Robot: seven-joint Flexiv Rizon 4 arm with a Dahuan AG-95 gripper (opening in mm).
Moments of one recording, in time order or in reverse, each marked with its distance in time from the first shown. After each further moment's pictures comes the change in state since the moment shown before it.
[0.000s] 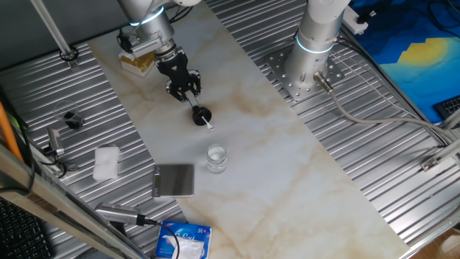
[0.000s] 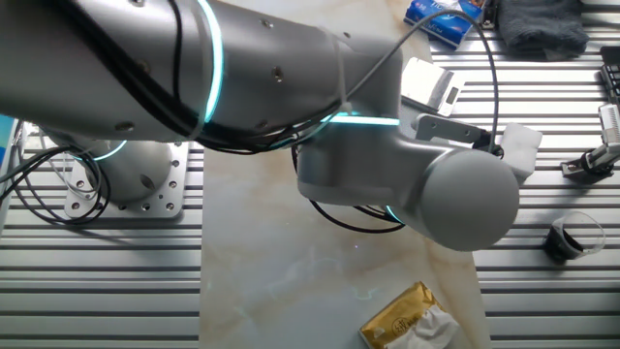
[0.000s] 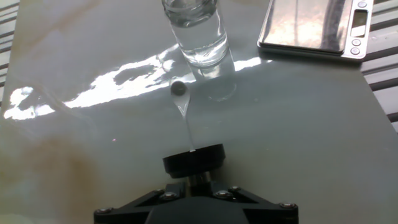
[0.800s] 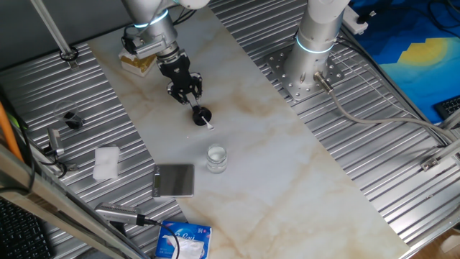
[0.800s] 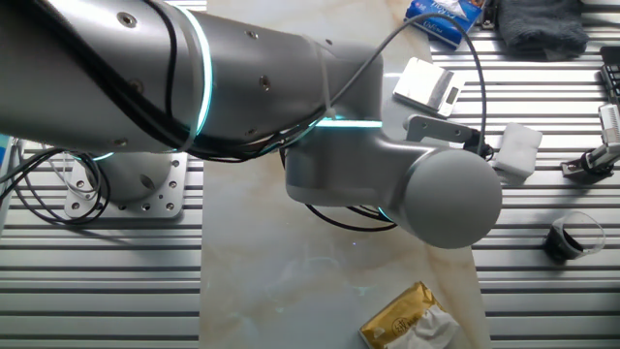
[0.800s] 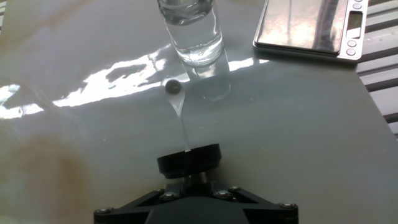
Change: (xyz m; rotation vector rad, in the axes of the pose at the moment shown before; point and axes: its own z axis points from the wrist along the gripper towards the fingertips) arm 0.001 -0.001 0.009 0.011 -0.010 -0.006
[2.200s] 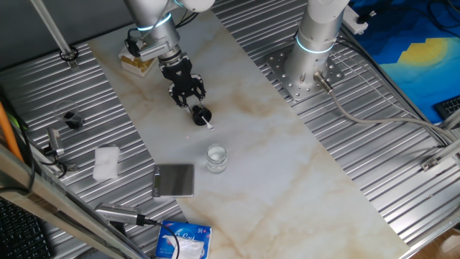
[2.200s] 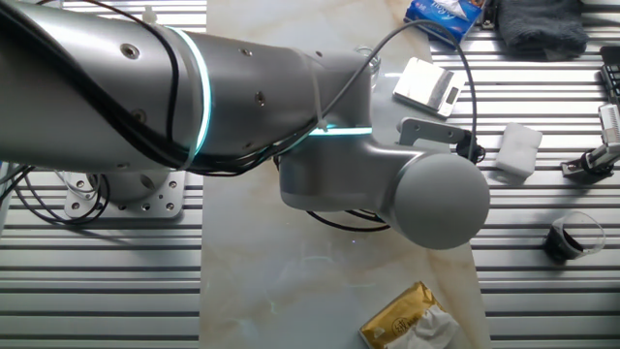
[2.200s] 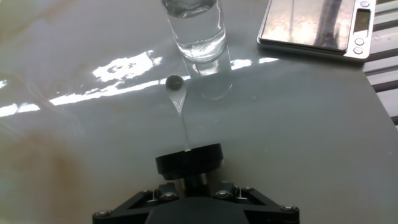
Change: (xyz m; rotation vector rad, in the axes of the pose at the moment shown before) arm 0.002 -0.001 0.012 0.020 -0.013 -0.023
